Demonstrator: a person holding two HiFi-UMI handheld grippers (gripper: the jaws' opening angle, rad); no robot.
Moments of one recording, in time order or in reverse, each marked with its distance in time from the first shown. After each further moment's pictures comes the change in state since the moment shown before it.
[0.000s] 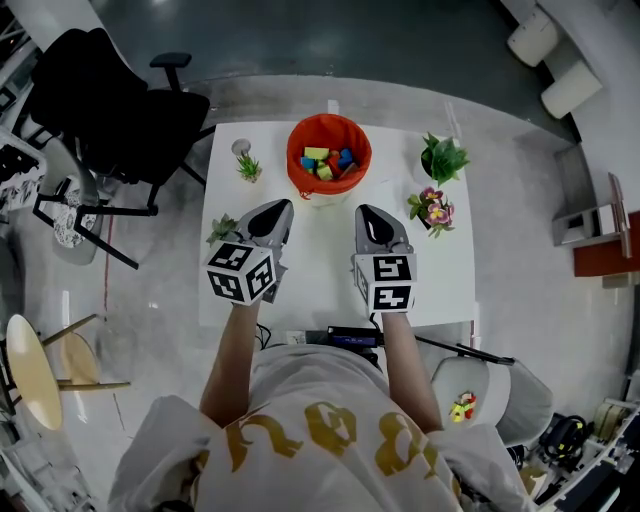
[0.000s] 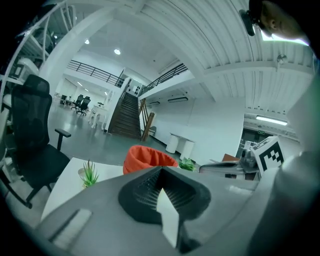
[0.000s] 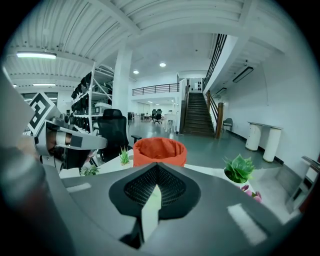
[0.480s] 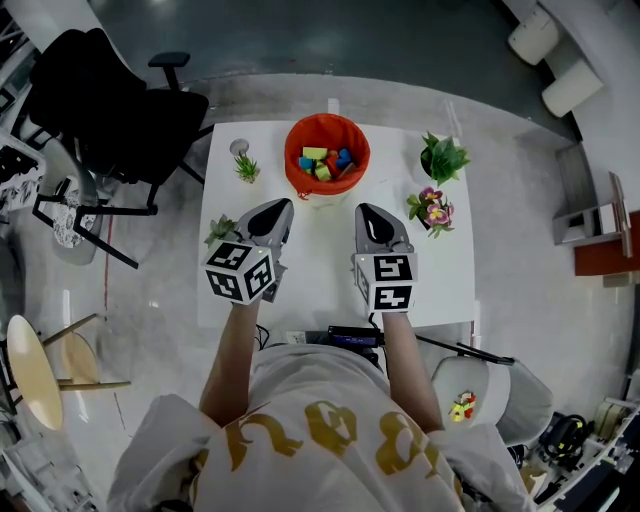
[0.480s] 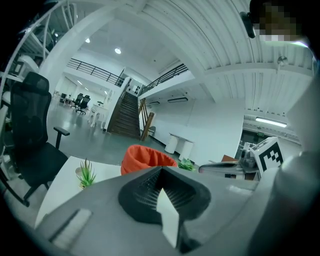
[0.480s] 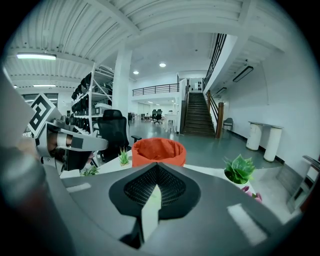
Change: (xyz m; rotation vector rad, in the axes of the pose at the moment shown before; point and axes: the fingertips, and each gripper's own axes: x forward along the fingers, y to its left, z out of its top) left arm 0.006 -0.001 0.001 -0.010 0.002 -0.009; right arm 0.002 -0.005 0.002 0.002 -0.002 0.006
